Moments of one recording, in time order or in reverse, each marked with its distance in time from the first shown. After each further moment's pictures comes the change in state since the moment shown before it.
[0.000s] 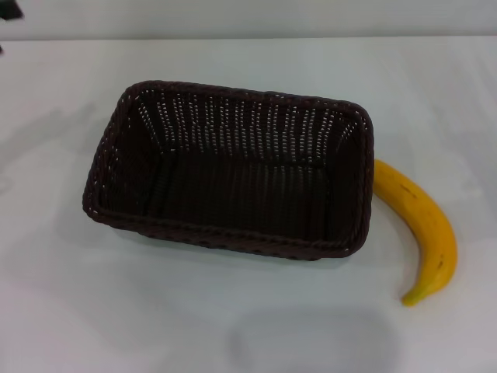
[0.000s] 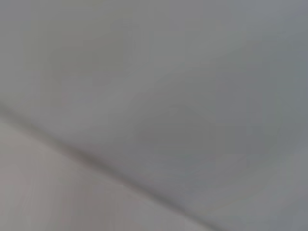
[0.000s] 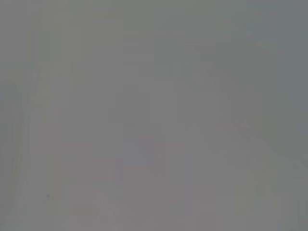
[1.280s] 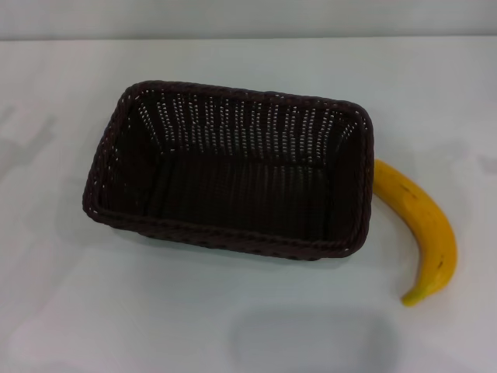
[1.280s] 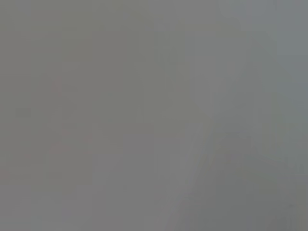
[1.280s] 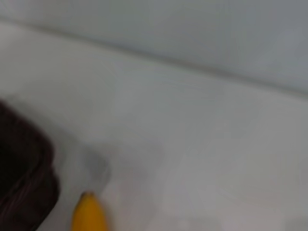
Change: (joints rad) left arm 0.227 -0.144 -0.004 -0.310 -0.718 0.110 1.220; right arm 0.146 -0.094 0.046 -1.147 -1.796 0.481 2.010
